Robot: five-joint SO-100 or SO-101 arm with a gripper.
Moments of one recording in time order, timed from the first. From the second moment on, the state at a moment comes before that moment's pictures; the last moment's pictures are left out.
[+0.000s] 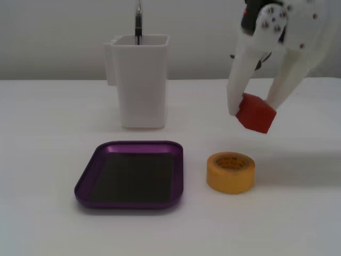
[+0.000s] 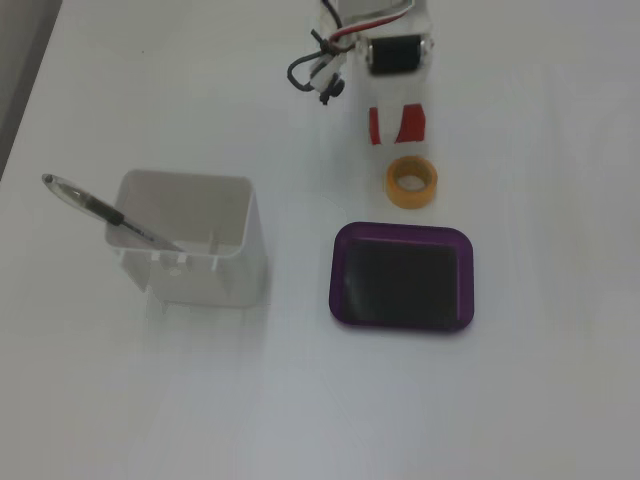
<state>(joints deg) 1.6 116.0 119.1 56.6 -8.7</state>
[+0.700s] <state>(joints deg) 10.4 117.1 136.5 35.4 -16.5</state>
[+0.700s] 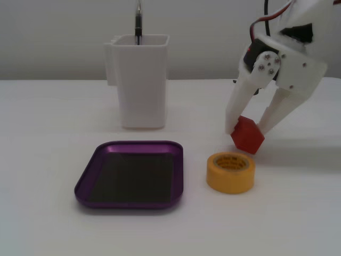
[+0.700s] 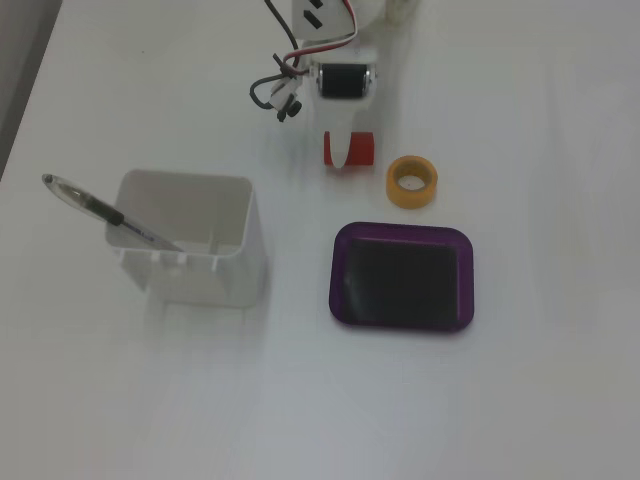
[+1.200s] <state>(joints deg) 10.8 110.1 136.4 32.1 -17.0</state>
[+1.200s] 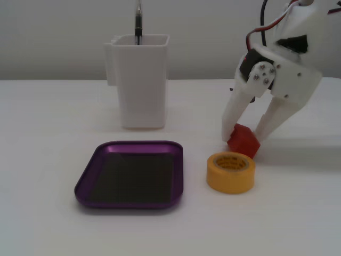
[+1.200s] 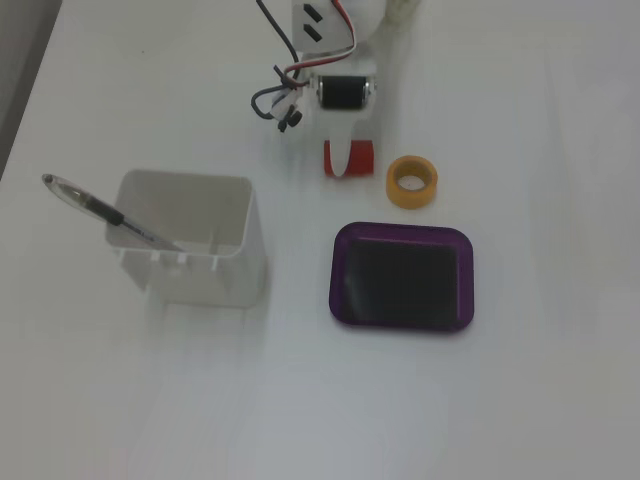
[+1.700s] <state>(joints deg) 10.5 109.1 128.5 37.2 -17.0</state>
